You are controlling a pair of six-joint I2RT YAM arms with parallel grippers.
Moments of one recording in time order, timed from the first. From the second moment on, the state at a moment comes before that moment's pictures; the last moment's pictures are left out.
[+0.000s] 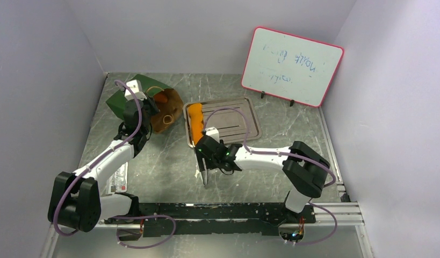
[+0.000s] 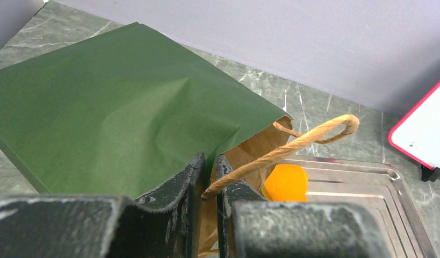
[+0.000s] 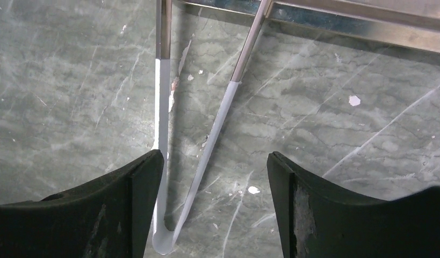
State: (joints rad) left arm -0.27 1.23 0.68 0.42 -0.35 -0.35; right arm 1.06 1.67 0.96 -0.25 0.27 0.63
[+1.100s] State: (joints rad) left arm -0.27 1.23 0.68 0.42 -0.35 -0.35; right arm 1.08 1.79 1.00 -0.19 0.40 0.68
